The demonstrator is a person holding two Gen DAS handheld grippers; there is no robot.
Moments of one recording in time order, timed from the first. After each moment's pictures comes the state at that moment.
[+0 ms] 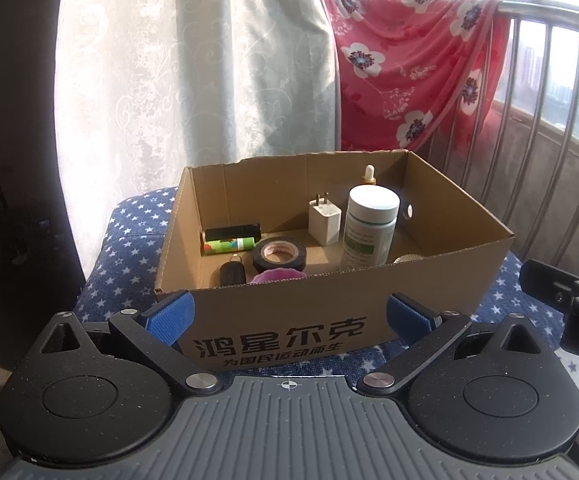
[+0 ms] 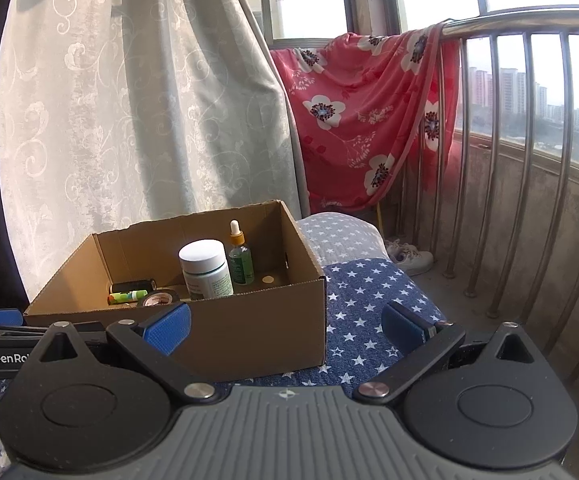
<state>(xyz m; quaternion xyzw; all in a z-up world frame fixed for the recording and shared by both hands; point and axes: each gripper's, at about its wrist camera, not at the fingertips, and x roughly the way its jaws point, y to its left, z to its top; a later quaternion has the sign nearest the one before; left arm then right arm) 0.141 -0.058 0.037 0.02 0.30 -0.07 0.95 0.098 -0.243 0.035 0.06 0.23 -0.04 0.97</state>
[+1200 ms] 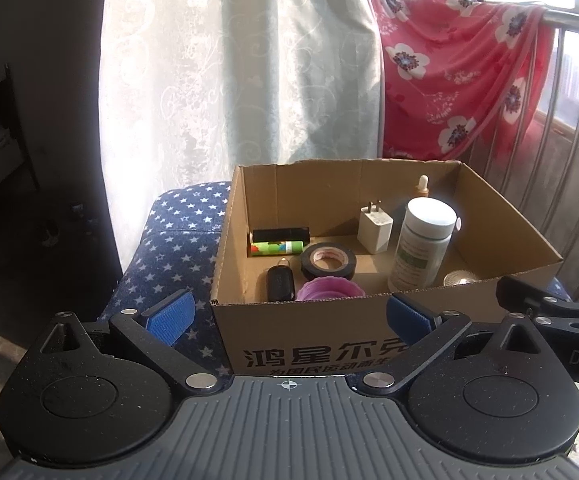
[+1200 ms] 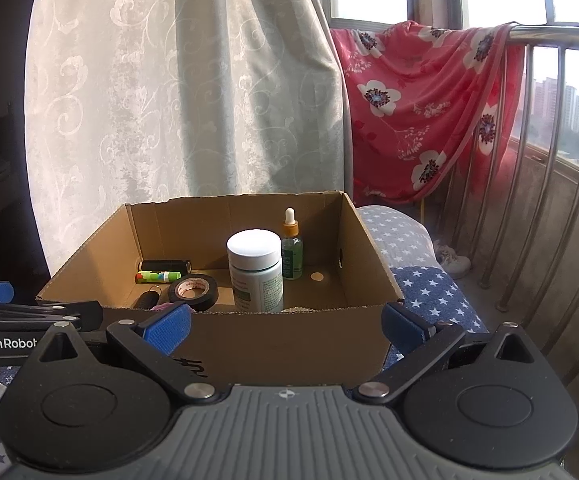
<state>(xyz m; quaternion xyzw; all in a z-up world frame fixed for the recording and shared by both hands) 0.154 -0.037 0.044 0.01 0.31 -0.01 0.95 0.146 -0.214 0.034 0.01 0.26 0.03 0.96</state>
